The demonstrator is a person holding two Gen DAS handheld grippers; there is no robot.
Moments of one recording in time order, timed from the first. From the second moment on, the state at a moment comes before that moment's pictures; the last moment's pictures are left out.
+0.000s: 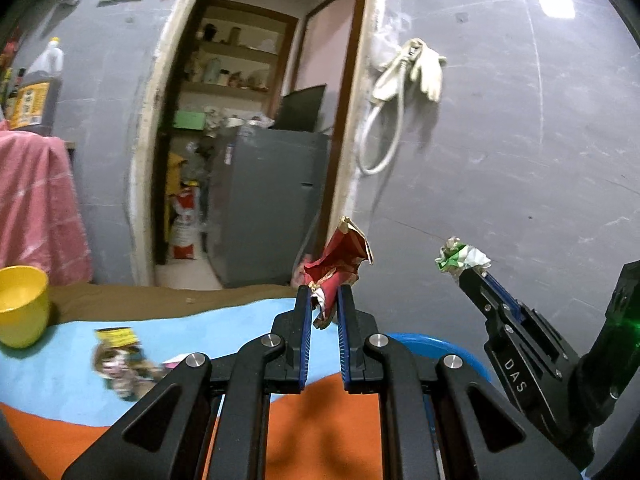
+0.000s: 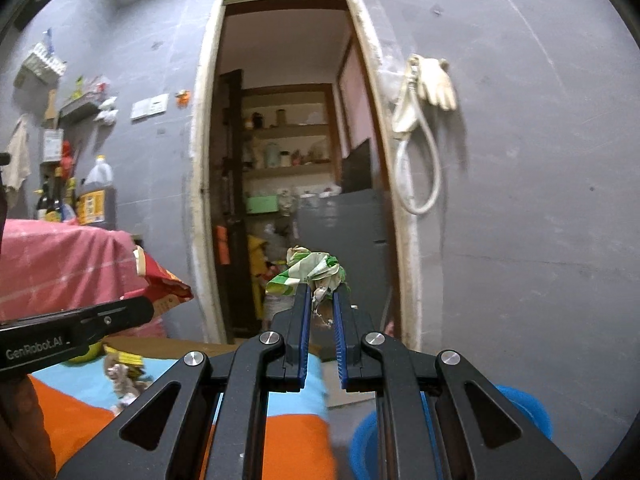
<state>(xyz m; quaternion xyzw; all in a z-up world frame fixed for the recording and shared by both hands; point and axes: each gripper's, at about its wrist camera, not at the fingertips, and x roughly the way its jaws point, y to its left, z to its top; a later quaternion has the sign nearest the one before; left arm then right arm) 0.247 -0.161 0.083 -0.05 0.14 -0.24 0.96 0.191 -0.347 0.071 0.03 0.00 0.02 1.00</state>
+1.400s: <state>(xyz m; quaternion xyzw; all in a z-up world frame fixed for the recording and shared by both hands) 0.345 -0.277 0.023 -0.09 0.38 -0.30 0.87 0.216 -0.459 0.032 0.19 0.17 -0.12 0.96</state>
